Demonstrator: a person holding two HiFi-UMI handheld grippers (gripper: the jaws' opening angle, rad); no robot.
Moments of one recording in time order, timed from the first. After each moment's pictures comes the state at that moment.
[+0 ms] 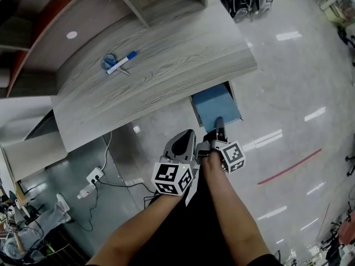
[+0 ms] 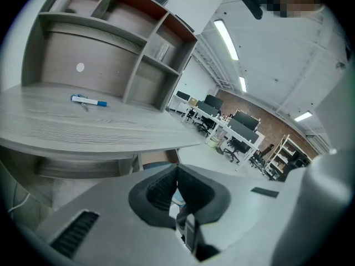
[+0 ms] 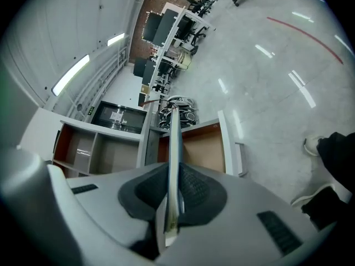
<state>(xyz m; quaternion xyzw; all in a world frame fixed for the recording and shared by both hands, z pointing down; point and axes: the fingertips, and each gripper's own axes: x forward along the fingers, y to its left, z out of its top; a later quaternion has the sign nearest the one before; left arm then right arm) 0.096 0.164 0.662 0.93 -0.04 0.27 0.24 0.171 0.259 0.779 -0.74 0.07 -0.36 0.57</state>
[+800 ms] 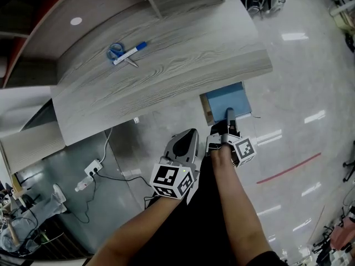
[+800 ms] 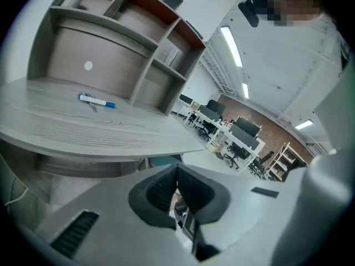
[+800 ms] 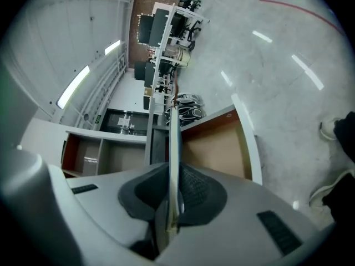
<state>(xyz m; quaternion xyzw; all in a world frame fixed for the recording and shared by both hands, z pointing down) 0.087 0.138 0.657 0.93 -0.05 0.25 0.27 0.200 0.237 0.782 -0.71 0.10 -0.34 0.61</state>
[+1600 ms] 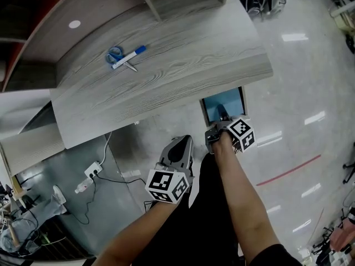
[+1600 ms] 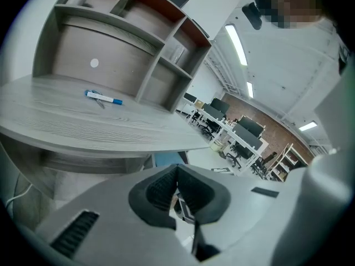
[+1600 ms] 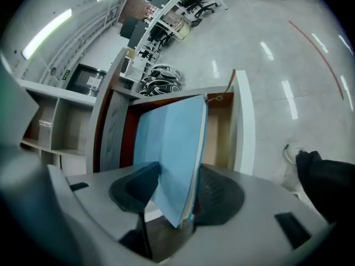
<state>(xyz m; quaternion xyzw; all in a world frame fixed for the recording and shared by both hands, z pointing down) 0.076 0.128 0.667 0.92 -0.06 0.27 0.27 0.200 0.210 0.858 -0.71 0.07 -0.53 0.46</state>
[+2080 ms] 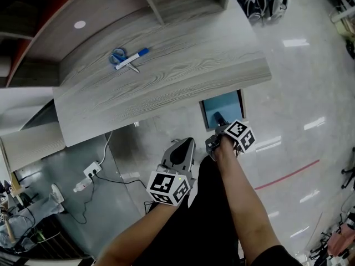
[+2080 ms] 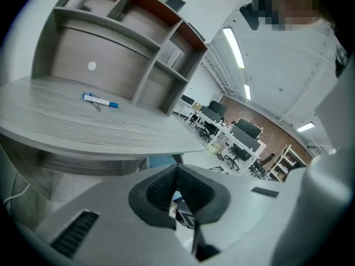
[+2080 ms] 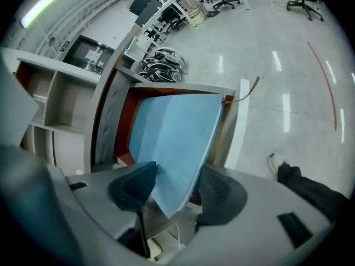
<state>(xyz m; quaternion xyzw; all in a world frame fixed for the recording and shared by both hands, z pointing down) 0.078 0.140 0.652 0.93 -0.06 0.25 0.27 0.178 0.216 0.854 -0.70 0.11 -0.60 0.38</state>
